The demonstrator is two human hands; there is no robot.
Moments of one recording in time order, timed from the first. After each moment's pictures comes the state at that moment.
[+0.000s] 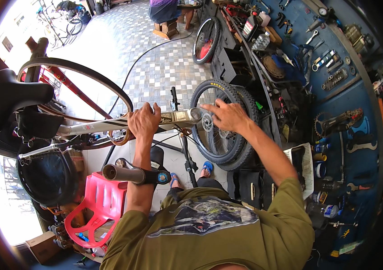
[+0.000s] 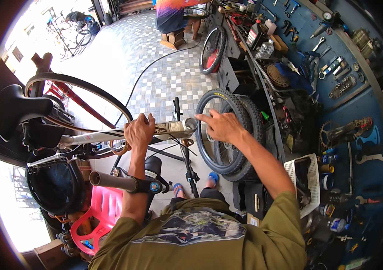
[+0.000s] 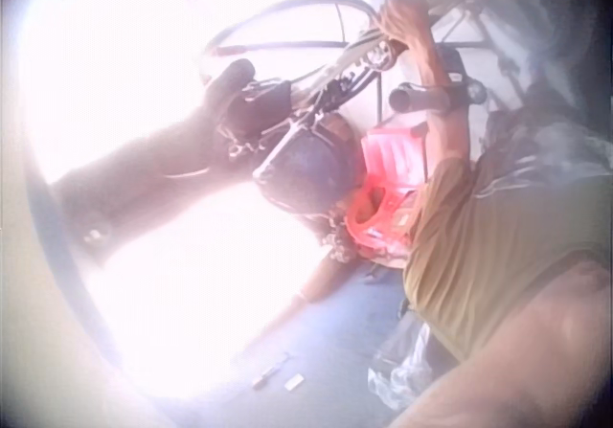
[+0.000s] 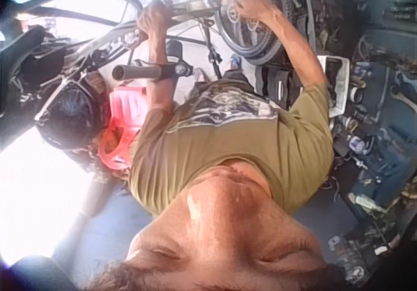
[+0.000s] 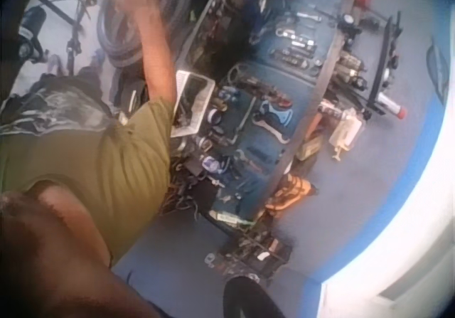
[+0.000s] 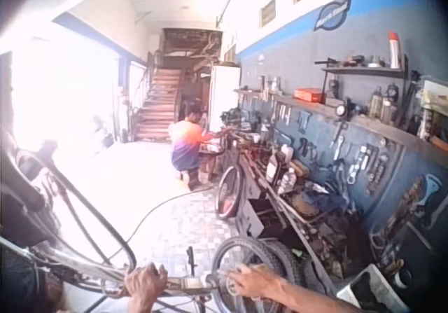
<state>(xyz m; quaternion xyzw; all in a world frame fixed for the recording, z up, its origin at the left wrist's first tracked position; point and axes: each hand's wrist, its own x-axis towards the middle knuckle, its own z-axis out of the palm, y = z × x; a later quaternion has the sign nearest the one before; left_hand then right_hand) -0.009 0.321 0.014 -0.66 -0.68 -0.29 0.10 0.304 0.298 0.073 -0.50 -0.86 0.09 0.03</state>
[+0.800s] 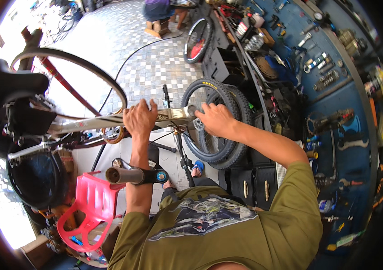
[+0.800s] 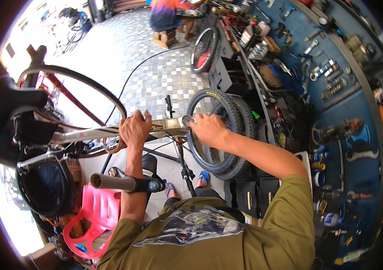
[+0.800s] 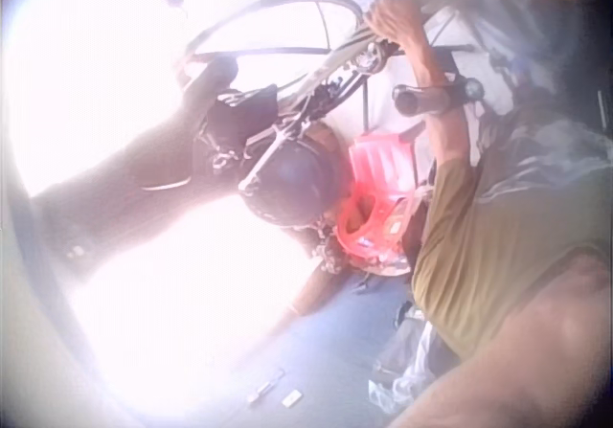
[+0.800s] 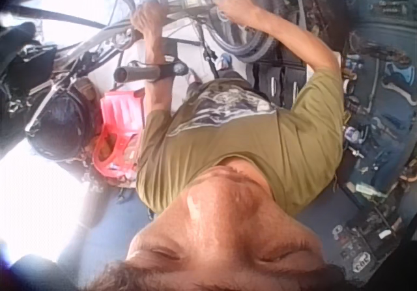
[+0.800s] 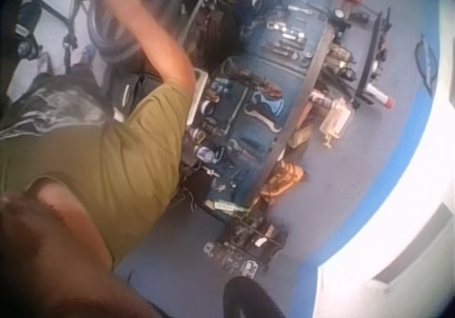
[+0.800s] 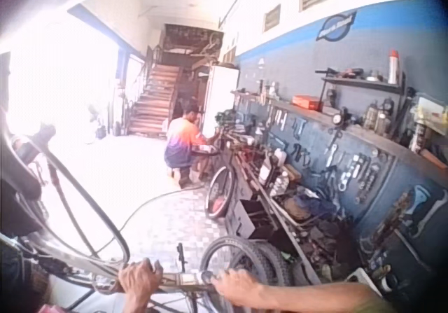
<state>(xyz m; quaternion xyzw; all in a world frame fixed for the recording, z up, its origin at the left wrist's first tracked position) -0.013 0.321 0.012 -0.66 -0.69 -0.28 0.10 0.260 0.289 0.072 -0.45 -0.88 -0.04 -0.16</state>
